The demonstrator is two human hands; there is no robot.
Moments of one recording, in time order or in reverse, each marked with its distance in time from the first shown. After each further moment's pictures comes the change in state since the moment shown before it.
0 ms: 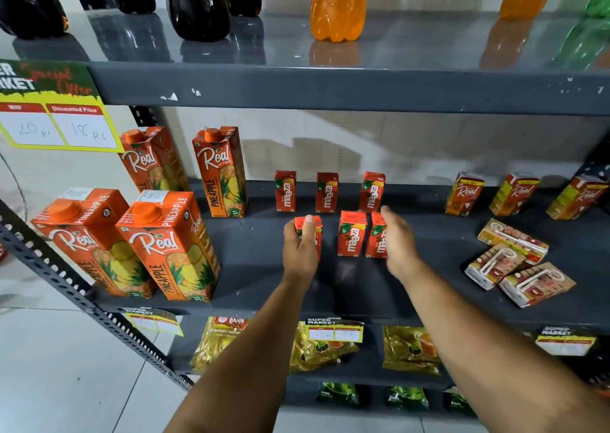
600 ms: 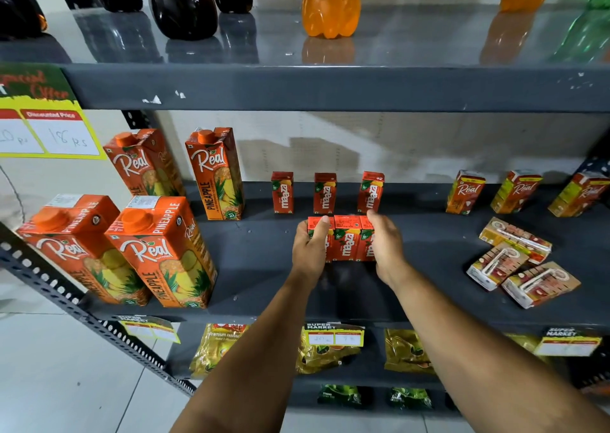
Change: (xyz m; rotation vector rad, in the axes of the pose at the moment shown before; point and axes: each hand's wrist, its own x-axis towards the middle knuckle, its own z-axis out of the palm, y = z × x) left_hand 0.014 -0.008 0.016 -0.087 -0.137 -0.090; right_hand -0.008 0.010 0.015 0.022 -0.031 -0.050
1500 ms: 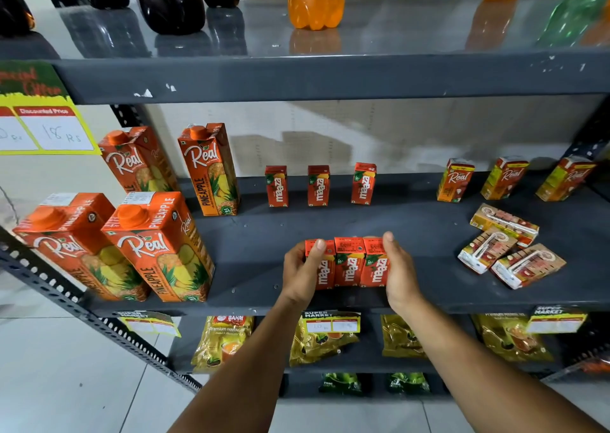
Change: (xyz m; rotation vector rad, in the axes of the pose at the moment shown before) left_hand -0.051 -0.016 -0.025 0.059 -0.122 0.112; right_hand -0.061 0.021 -0.049 0.028 -0.159 -0.150
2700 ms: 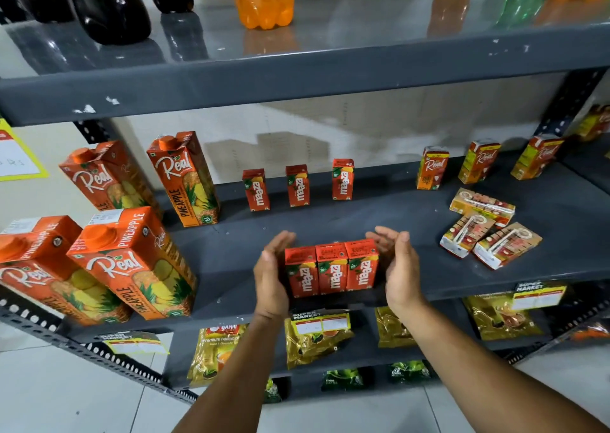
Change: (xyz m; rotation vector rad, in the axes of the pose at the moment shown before) left_hand -0.017 0.009 -0.009 -0.104 0.046 0.151; right_hand -0.013 0.000 -0.017 -0.005 0.138 -0.134
